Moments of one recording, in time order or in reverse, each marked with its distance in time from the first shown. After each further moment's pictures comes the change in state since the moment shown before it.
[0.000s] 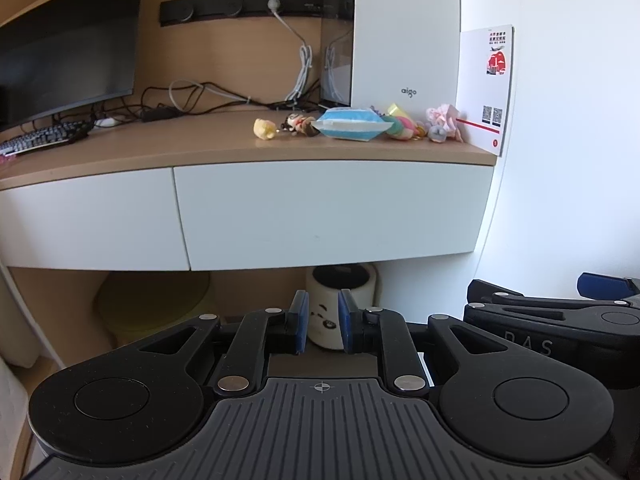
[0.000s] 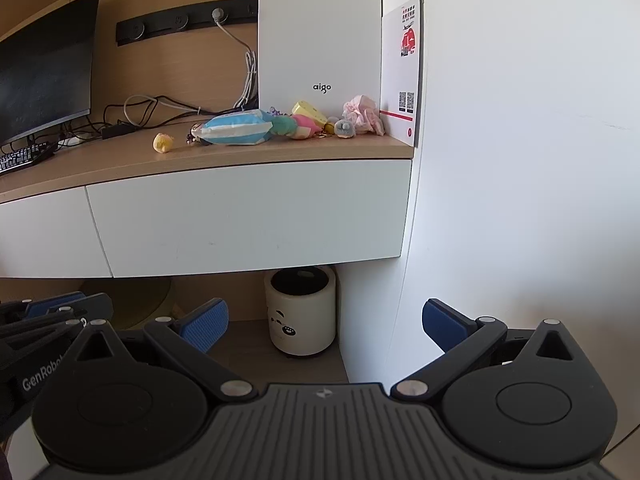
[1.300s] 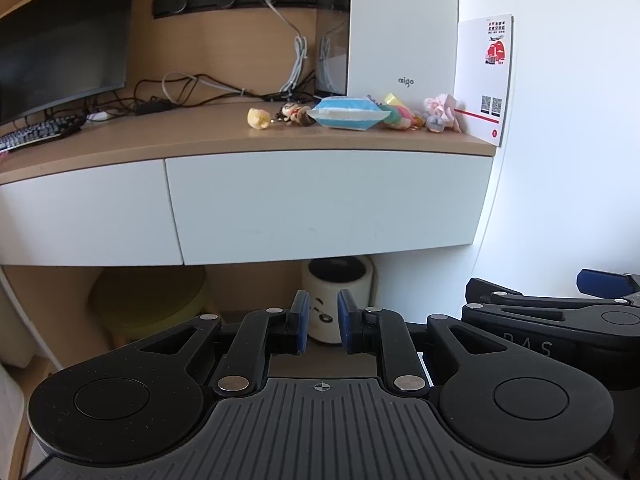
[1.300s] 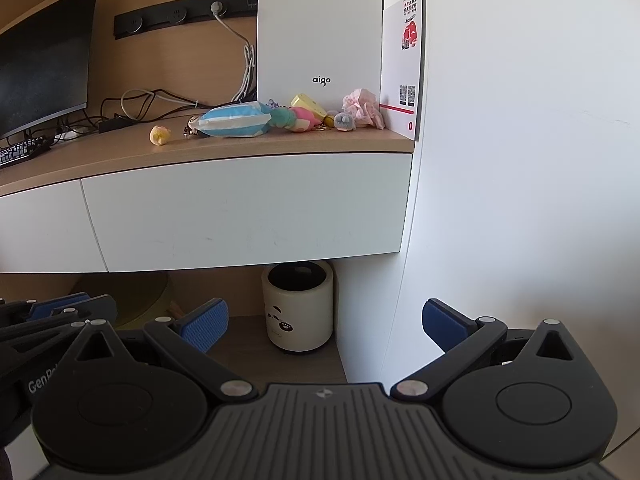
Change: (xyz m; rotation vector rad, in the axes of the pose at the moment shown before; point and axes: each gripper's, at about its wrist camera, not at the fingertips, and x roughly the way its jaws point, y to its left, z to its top) left arm 0.009 0.003 -0.003 0.009 0.019 -0.018; right arm 0.005 0.003 -0.003 -0.009 0.013 -0.013
